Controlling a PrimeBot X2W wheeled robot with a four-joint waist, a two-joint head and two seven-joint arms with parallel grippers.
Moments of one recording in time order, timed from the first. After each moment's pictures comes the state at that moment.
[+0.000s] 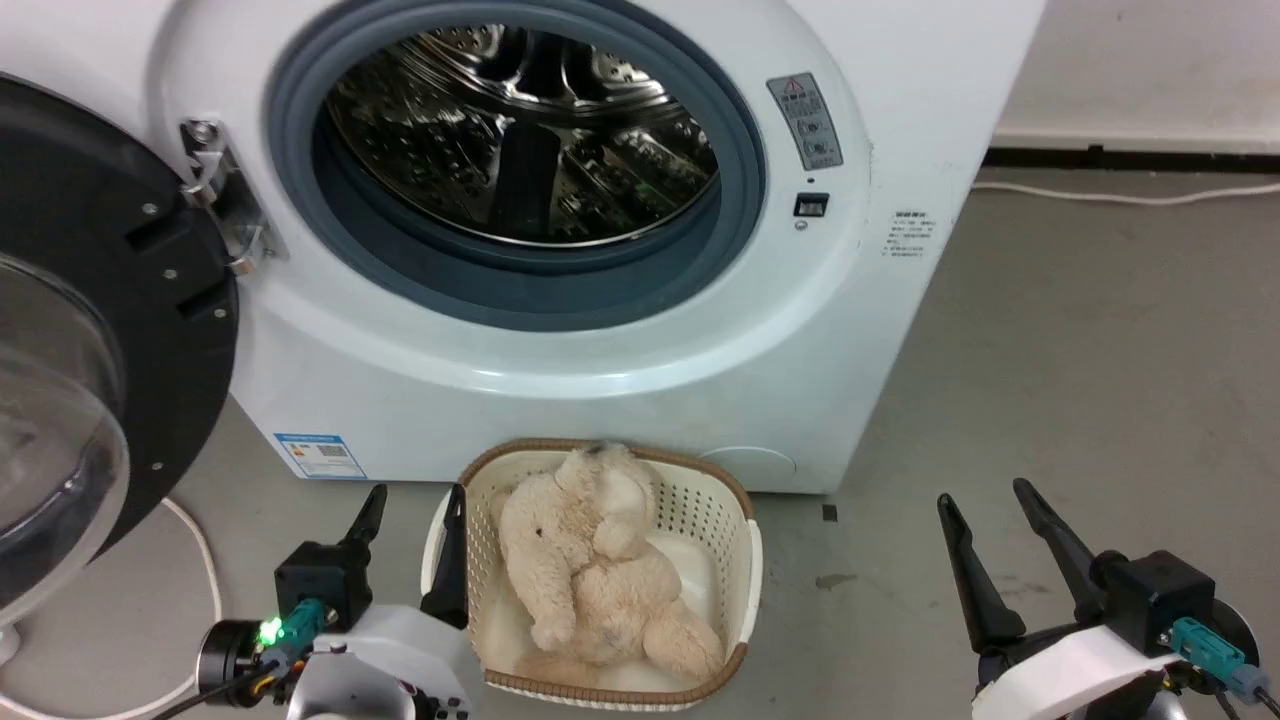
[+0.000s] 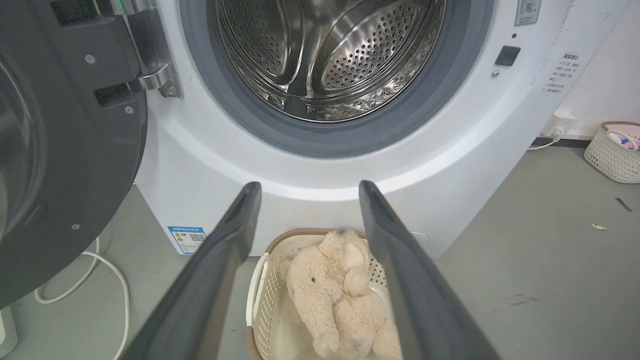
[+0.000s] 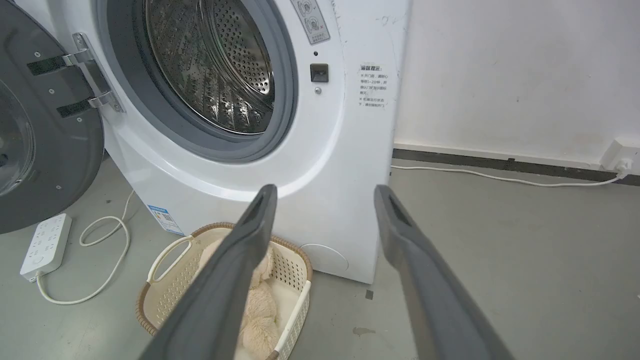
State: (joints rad) left arm -0.06 0.06 -0.05 0.11 -0.11 -0.01 -0.06; right arm 0.01 -0.05 0.01 0.00 0.10 0.13 -0.06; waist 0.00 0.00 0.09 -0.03
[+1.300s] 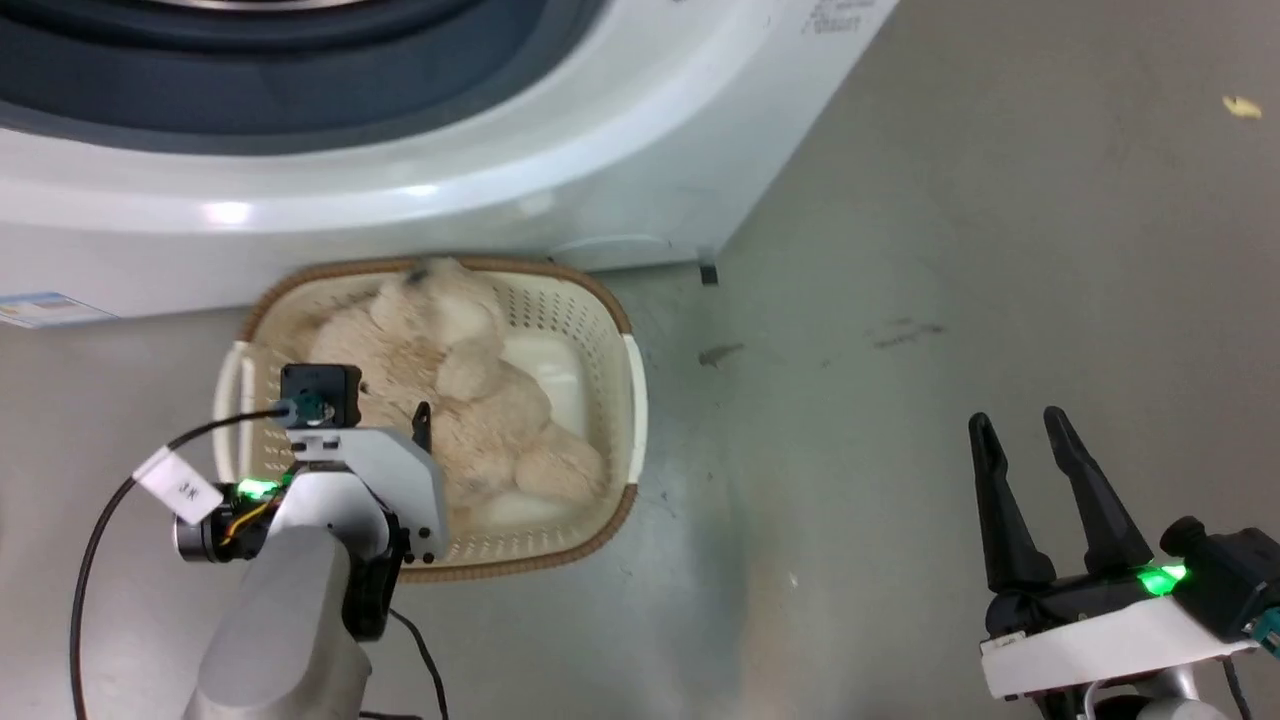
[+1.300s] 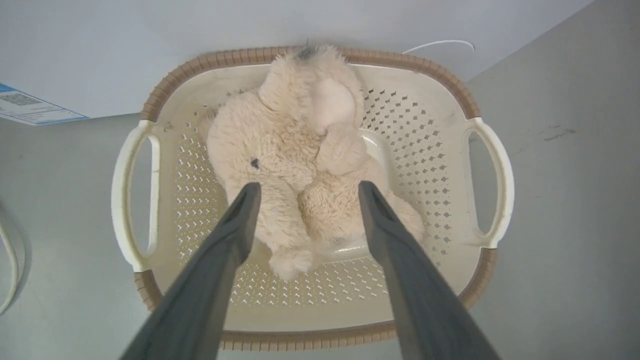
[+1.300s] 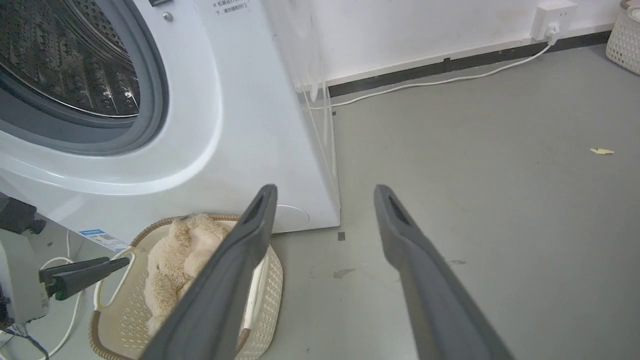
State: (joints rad) left arm -0.47 0.18 -0.15 0.54 -0.22 0.08 0.21; right arm -0.02 -0.05 0.05 -0.10 0.33 0.13 -0.15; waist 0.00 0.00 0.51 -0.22
